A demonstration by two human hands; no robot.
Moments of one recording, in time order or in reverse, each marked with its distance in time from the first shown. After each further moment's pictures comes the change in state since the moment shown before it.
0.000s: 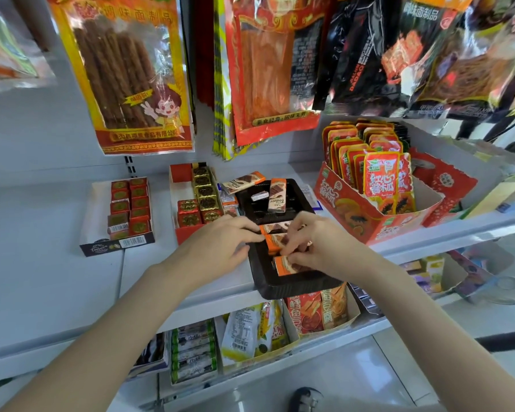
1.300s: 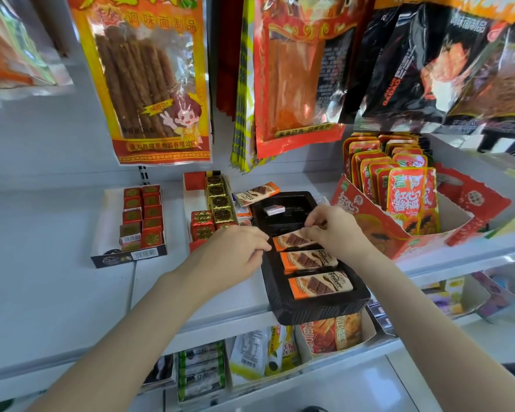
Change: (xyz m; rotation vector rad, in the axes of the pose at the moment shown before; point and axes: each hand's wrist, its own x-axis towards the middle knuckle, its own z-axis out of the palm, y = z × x) left_hand 0.008 -0.006 -0.010 -0.036 0.012 -0.058; right_hand 0.052 0.024 0.008 0.207 0.249 0.454
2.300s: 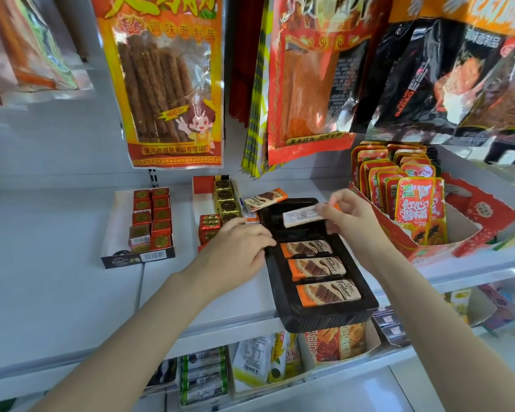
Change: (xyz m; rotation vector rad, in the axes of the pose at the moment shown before) left_hand 0.002 -0.017 0.011 0.073 0.109 0.061; right_hand 0.005 -0.006 -0.015 0.659 0.055 0.046
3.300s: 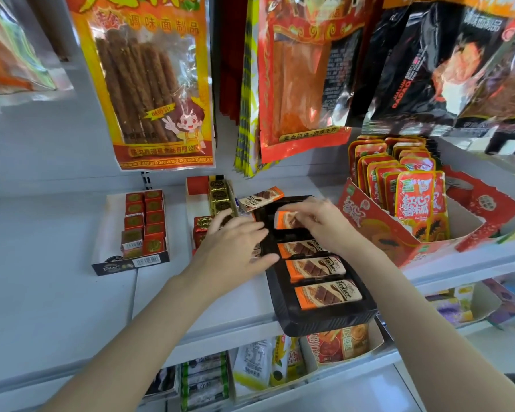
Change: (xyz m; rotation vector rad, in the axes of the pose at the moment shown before) left_hand 0.008 0.000 0.002 0.158 -0.071 -0.132; right_hand 0.023 0.015 0.021 -0.731 -0.226 -0.413
